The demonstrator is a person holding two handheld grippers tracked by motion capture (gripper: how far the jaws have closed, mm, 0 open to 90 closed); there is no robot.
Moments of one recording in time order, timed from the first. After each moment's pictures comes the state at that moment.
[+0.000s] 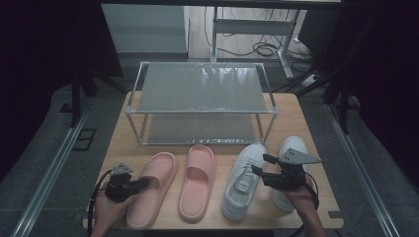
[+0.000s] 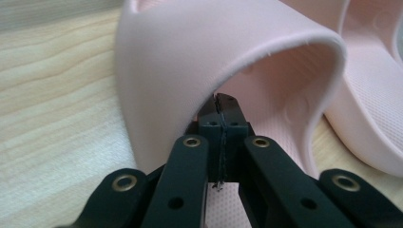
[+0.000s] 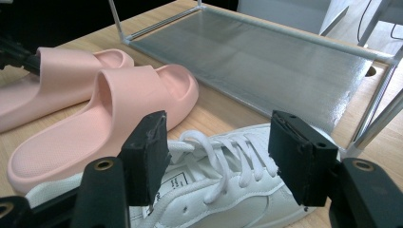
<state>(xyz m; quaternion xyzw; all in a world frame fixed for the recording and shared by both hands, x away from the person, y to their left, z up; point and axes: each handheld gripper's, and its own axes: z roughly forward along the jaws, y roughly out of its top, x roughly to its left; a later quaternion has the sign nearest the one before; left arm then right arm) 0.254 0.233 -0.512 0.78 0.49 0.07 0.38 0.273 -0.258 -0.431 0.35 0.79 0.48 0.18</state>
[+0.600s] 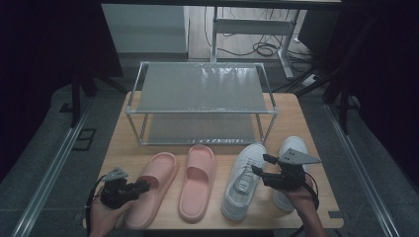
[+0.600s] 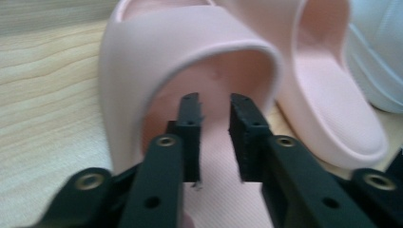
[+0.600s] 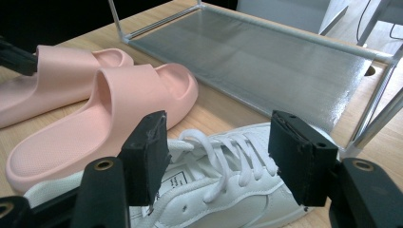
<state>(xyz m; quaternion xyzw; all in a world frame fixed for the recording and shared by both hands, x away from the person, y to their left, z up) 0.225 0.233 -0.497 0.76 0.49 0.07 0.42 0.272 -0.259 -0.431 0.35 0.79 0.47 0.18</state>
